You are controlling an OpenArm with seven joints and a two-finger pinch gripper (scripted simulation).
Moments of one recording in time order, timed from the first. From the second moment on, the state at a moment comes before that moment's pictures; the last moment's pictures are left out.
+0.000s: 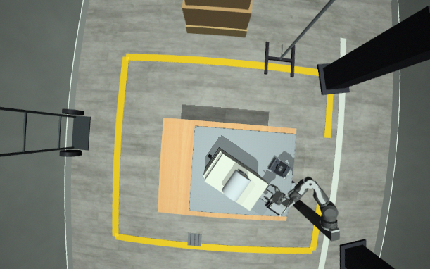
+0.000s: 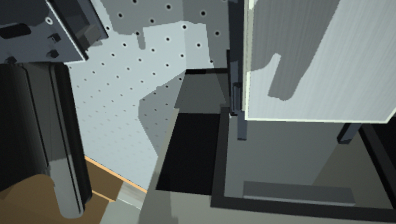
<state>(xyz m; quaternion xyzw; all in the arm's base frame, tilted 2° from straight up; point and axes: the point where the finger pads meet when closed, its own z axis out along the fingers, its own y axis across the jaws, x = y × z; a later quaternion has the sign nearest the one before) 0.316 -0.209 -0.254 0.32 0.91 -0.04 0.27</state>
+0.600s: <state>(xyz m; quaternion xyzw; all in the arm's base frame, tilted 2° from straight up) 0.328 -0.227 -0.253 0.34 0.91 -0.08 0.22</state>
